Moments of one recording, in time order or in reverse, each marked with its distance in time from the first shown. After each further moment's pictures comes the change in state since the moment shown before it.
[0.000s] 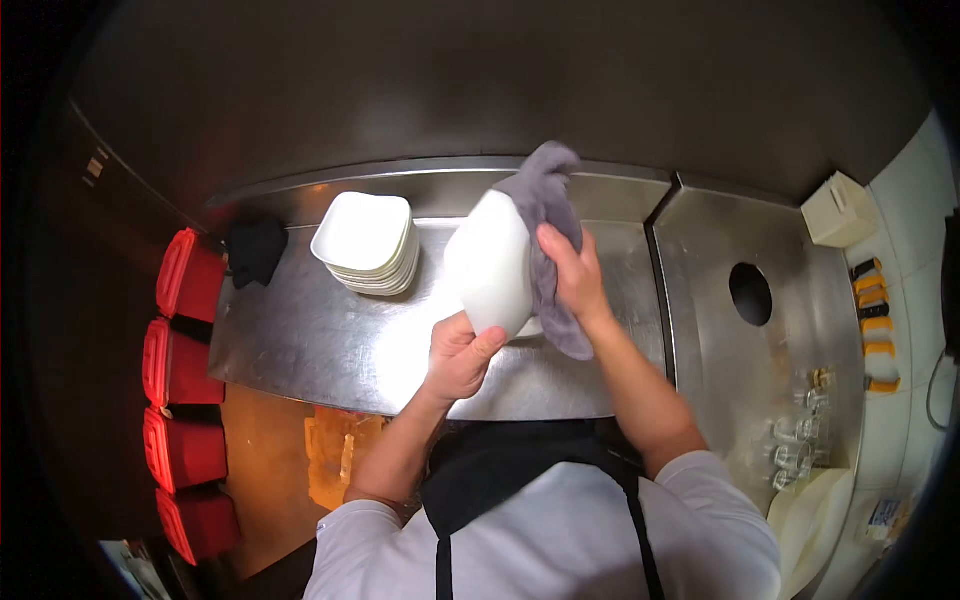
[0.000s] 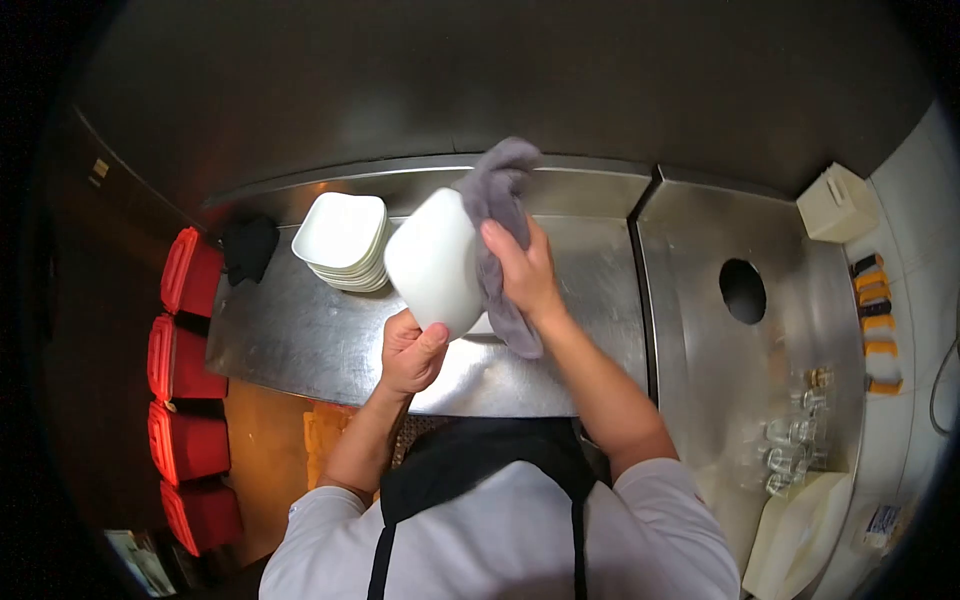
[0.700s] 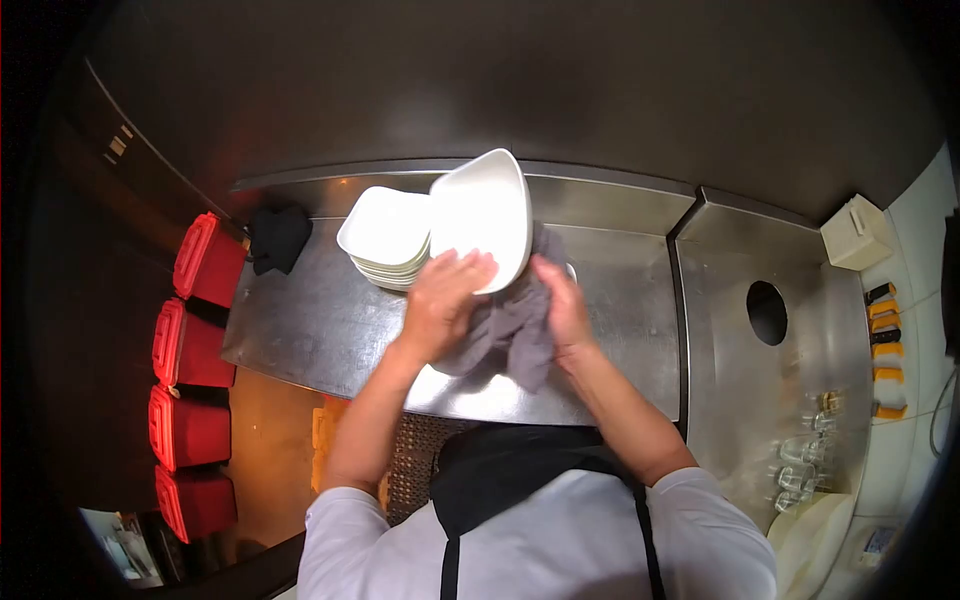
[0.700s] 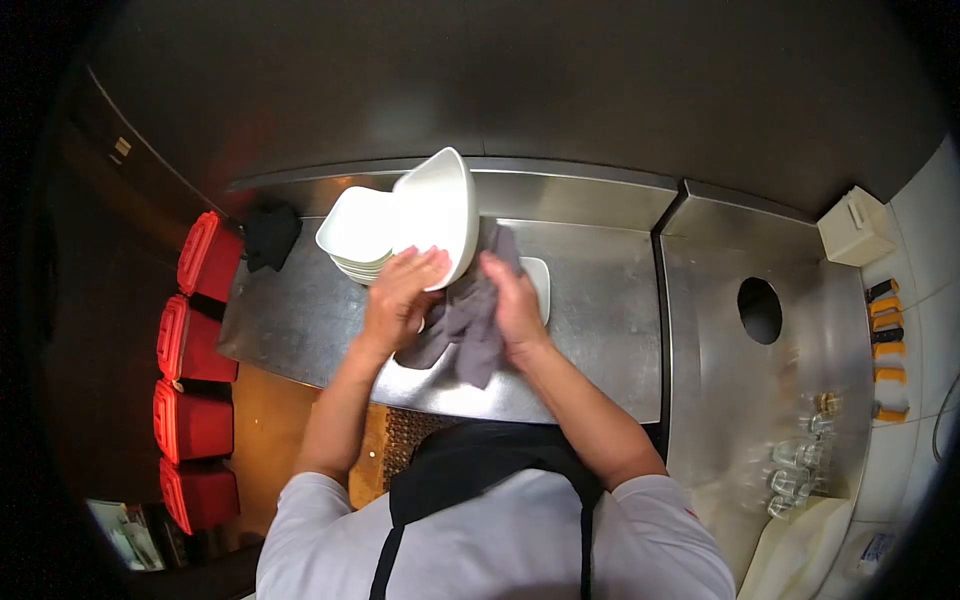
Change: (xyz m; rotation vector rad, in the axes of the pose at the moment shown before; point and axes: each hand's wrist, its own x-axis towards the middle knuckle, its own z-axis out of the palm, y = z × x) left_hand 0.040 0.042 -0.058 1.400 -0.072 0.457; right_hand -0.033 0.009 0.052 0.414 0.127 0.397
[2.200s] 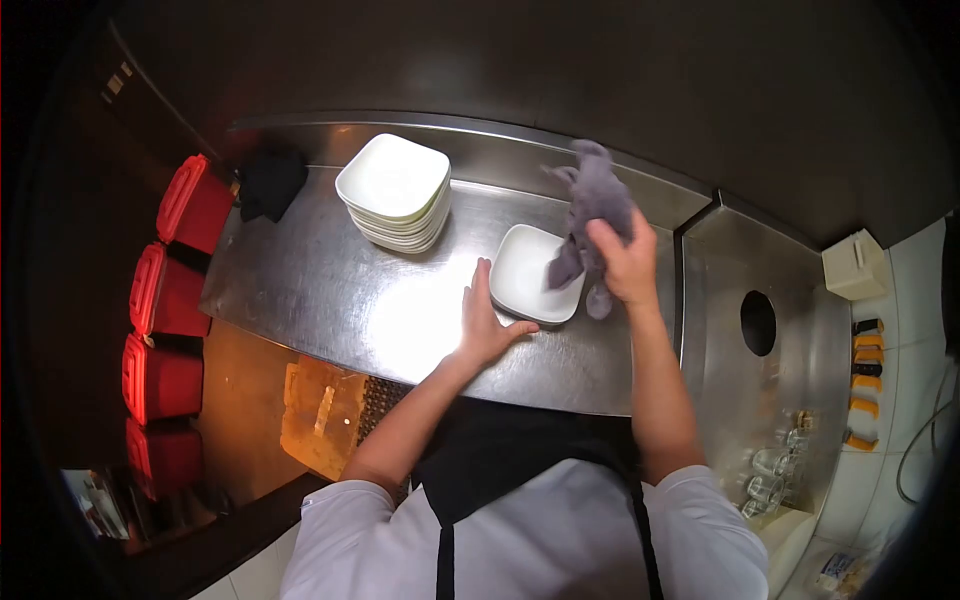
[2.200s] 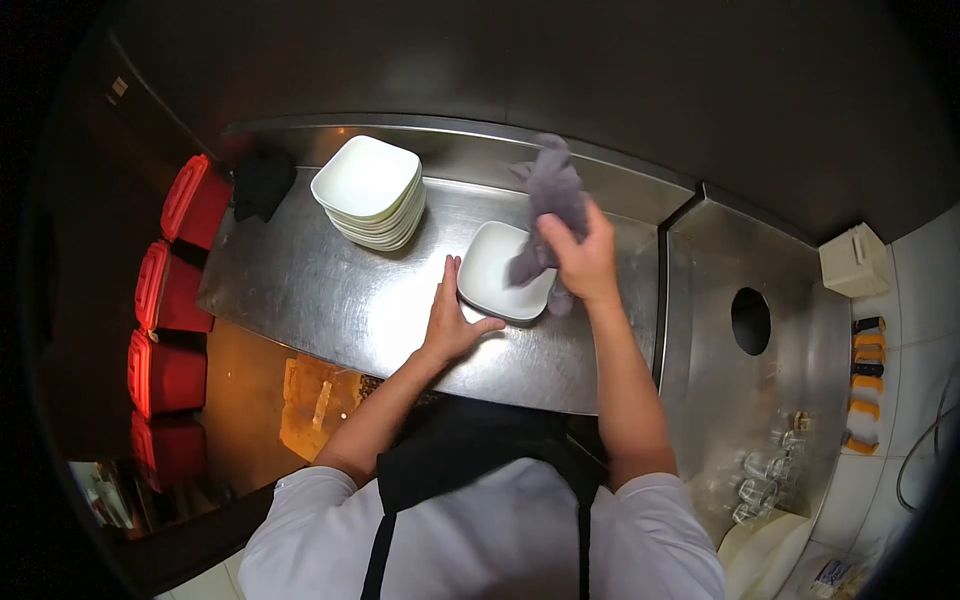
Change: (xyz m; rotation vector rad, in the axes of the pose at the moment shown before) left_hand -0.111 0.009 0.125 -0.242 -0.032 -0.697; right_hand 0.047 -0.046 -0.062 -0.800 -0.115 -0.471
